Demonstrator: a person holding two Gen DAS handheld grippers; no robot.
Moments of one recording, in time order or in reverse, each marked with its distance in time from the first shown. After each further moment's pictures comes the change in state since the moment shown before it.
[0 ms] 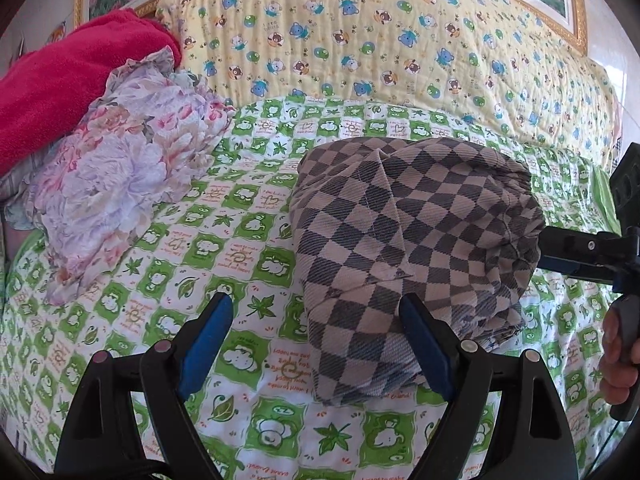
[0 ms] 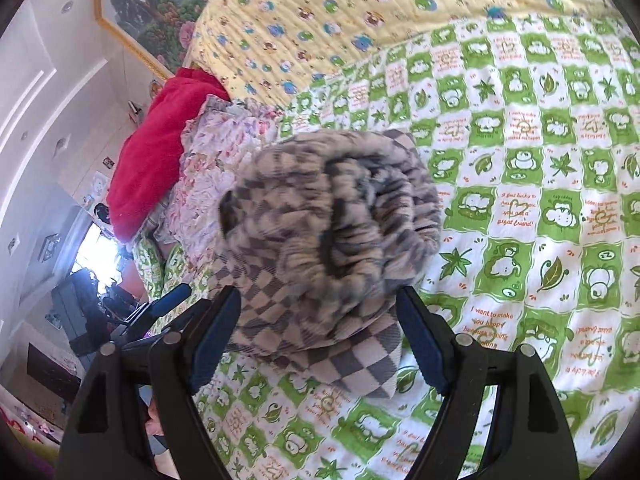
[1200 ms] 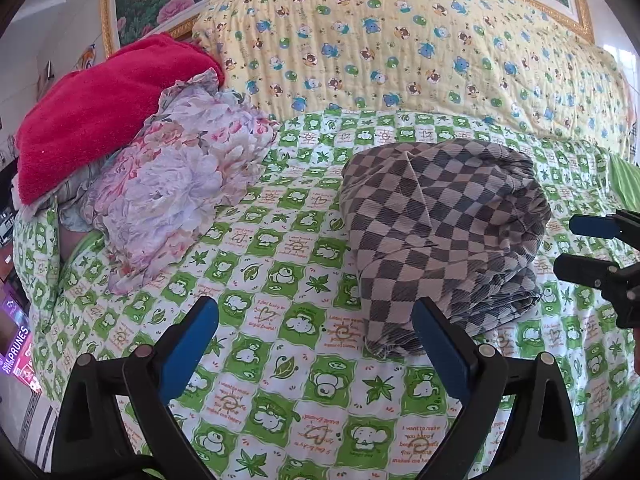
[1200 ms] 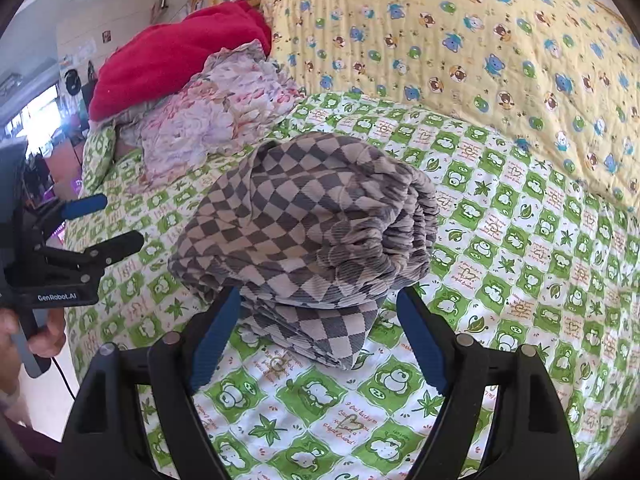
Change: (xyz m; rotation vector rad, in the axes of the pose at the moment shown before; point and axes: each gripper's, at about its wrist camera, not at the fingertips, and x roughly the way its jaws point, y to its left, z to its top) left arm -0.050 0.010 -0.022 0.035 -0.041 0.146; right arm -0.009 0.080 -0.038 -0.507 0.018 -0.351
